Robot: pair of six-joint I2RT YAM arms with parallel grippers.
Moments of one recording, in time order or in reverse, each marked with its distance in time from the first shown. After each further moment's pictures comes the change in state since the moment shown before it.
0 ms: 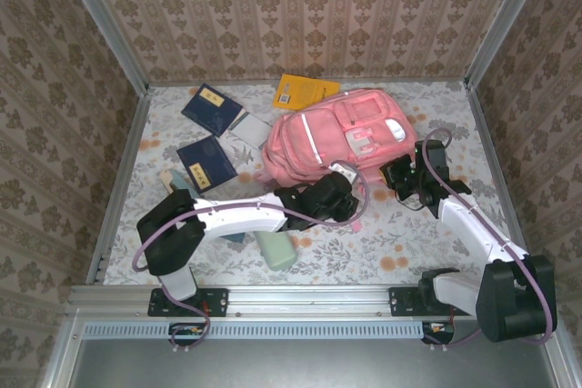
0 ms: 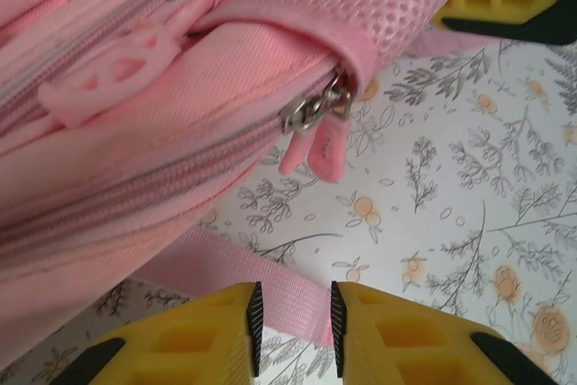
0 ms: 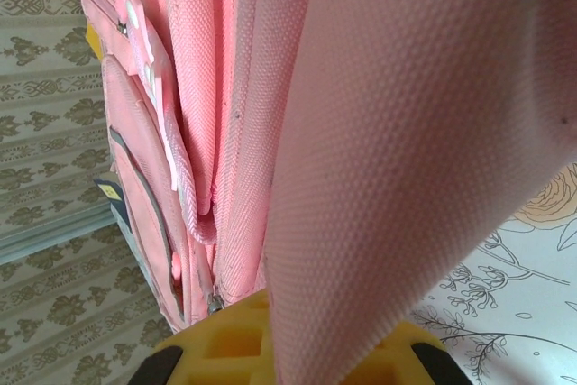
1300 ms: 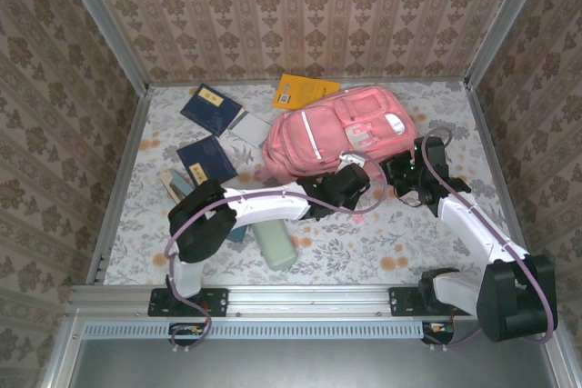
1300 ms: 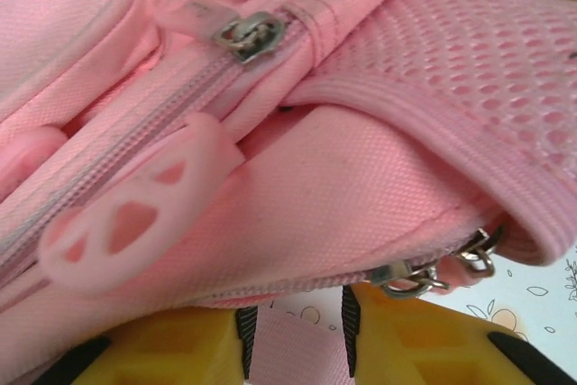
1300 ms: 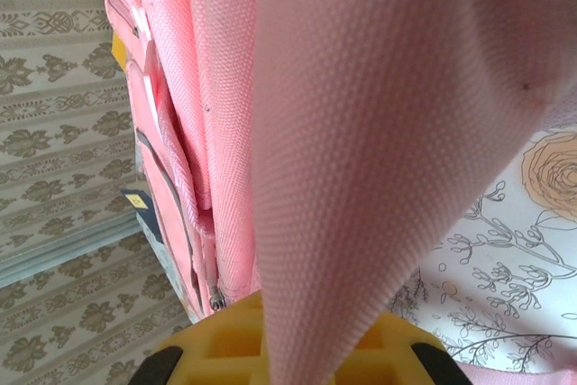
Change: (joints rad) left arm 0.026 0.183 0.203 -0.114 -0.240 0.049; right arm 0.017 0.002 0.021 0.020 0.010 0.062
